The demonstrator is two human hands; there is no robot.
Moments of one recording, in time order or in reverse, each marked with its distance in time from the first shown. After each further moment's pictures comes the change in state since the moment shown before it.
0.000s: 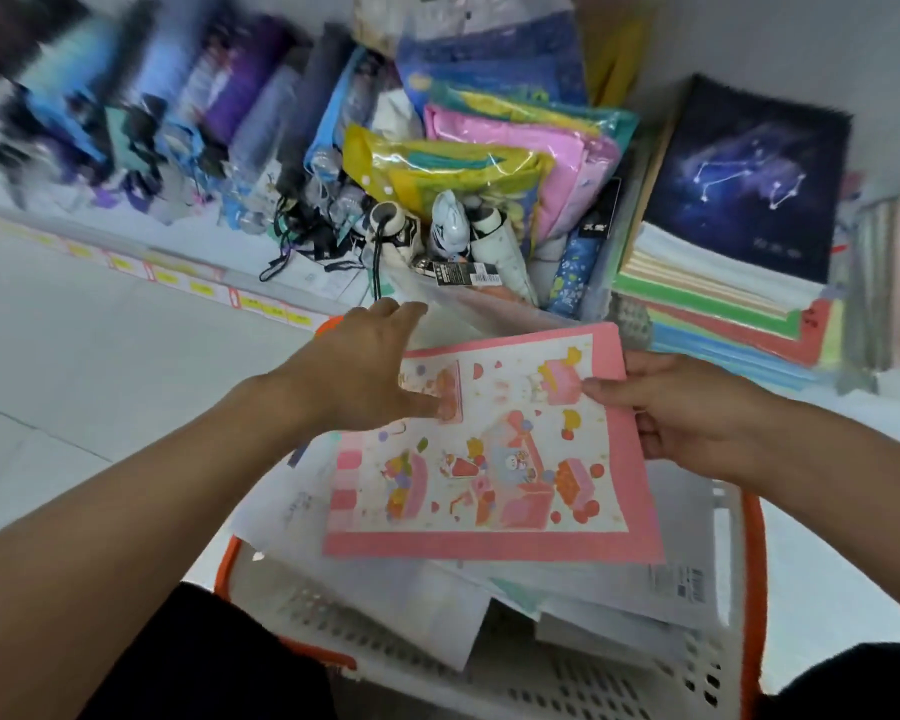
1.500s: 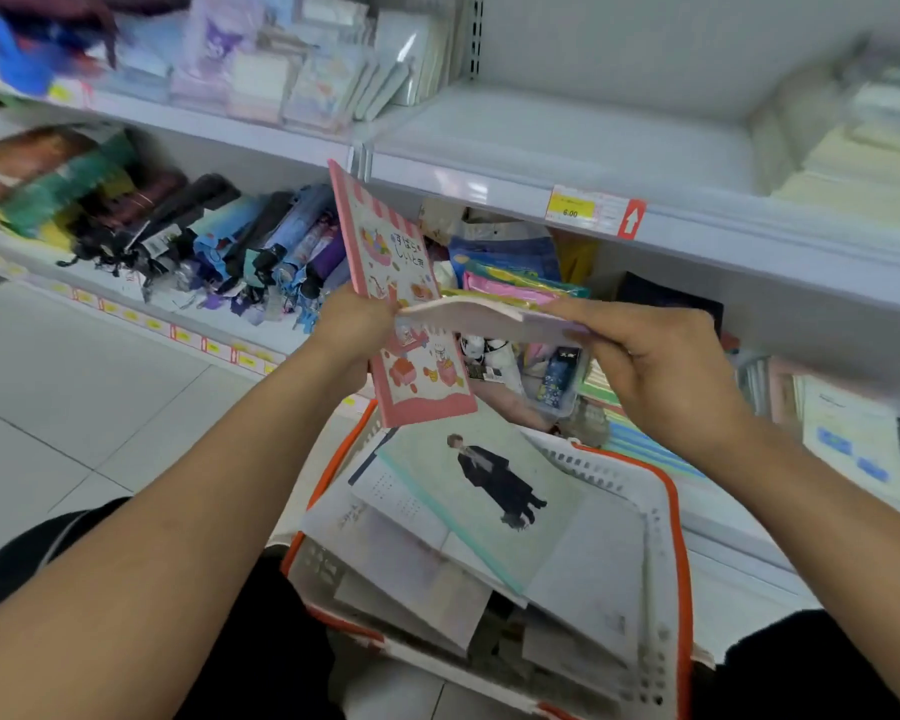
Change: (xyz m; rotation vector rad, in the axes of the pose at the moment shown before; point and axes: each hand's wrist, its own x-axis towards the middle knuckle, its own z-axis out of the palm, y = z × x) left_hand -0.111 0.038 -0.116 -1.351 0.592 -0.436; right_hand -0.171 -0.057 0.055 -1.080 0.561 -1.608
